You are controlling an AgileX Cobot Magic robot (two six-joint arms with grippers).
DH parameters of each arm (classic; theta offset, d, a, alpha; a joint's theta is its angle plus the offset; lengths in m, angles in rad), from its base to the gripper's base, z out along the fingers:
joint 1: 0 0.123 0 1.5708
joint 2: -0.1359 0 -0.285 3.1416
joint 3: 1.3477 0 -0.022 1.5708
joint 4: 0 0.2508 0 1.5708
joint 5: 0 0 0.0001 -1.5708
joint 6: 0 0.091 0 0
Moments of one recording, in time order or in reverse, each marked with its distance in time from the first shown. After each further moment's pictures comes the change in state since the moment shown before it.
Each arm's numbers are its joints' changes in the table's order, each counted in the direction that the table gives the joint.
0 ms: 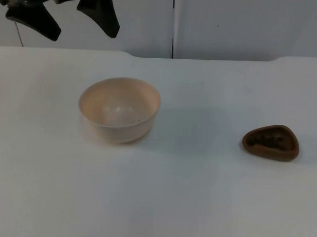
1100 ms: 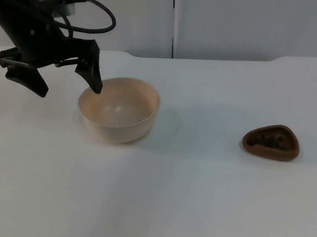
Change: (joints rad) right arm 0.000 0.000 0.000 0.000 0.000 0.000; left arm 0.072 -0.274 -0.016 0.077 0.082 -0.102
